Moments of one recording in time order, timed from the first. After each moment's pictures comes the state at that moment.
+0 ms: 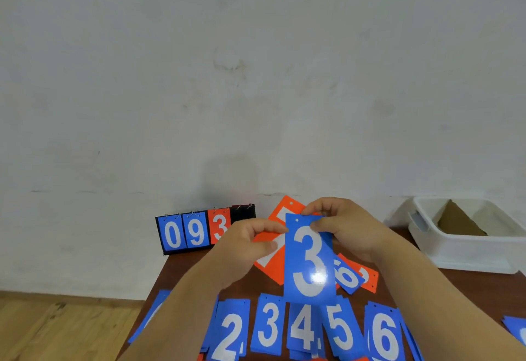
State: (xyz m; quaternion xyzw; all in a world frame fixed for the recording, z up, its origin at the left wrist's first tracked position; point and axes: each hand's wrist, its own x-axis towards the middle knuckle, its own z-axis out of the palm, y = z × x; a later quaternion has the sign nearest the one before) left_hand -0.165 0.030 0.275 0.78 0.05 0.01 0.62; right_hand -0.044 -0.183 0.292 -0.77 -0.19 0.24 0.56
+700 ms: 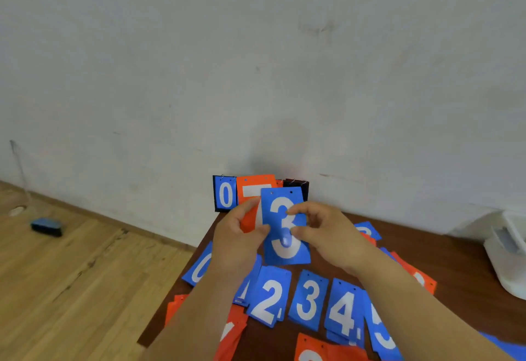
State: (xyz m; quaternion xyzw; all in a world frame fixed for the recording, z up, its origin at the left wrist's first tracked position) left_hand -0.229 0.091 0.220 0.67 0.28 0.29 0.62; right_hand -0.100 -0.057 0.241 -0.78 -0.34 0.20 0.48
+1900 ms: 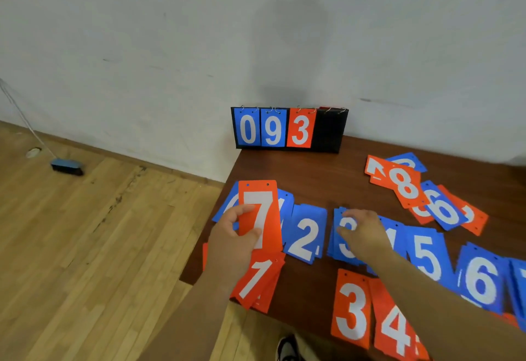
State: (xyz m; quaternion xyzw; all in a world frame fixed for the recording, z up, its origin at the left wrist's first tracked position) left_hand -0.305 0.154 0.113 0.72 0.43 0.12 0.53; right_hand -0.098 -0.048 0.029 -0.93 -0.11 0.24 0.26
